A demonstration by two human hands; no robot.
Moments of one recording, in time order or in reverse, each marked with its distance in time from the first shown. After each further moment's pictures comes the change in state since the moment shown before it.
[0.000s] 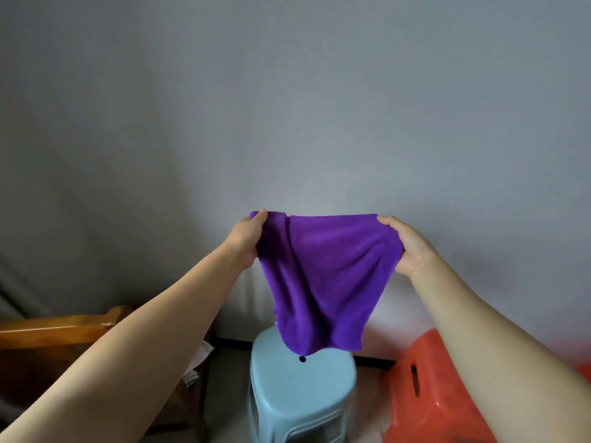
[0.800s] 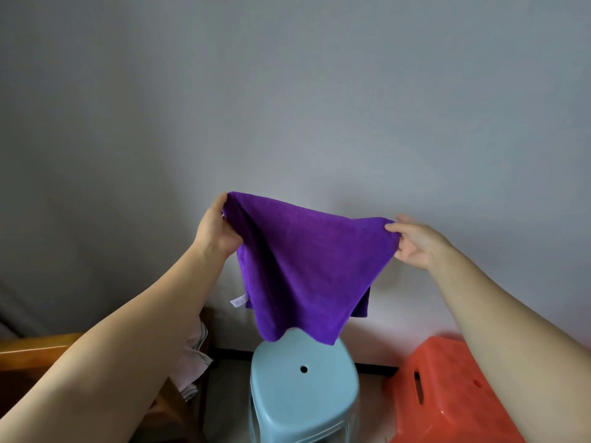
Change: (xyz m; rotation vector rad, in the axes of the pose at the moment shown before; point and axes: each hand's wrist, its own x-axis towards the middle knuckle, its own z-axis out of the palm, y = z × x) left_hand 0.023 0.035 -0.031 -0.650 -0.101 -0.048; right_hand 0.027 -0.027 -0.016 -0.091 0.098 -0.093
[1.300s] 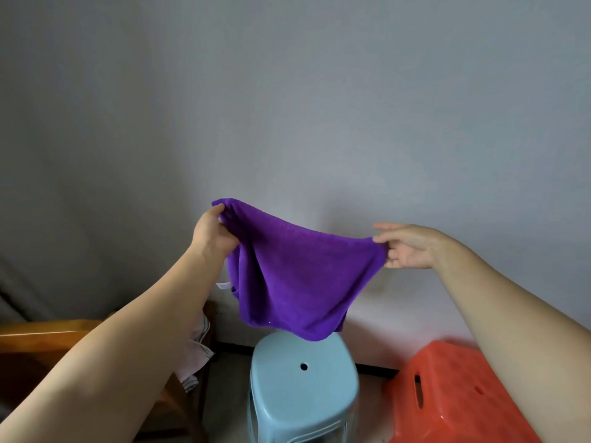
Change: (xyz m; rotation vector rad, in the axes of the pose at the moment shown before) left_hand 0.010 0.004 -0.027 -0.013 0.191 0.034; right_hand 0.004 -0.003 0.012 -0.351 -0.232 0.214
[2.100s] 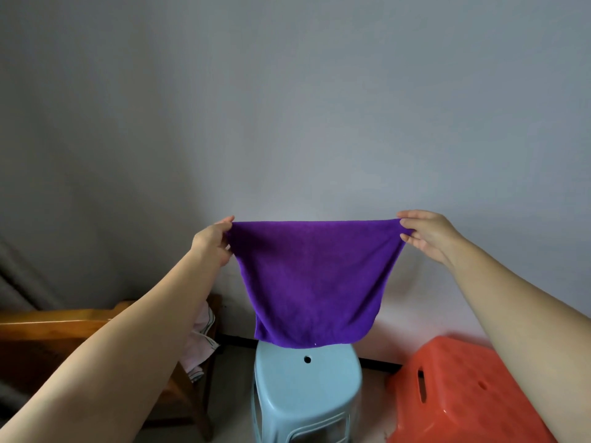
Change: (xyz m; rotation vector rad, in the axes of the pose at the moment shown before) left_hand -0.002 -0.012 -0.027 0.337 0.139 0.041; right_hand 0.017 0.012 -0.027 0.045 0.311 -0.352
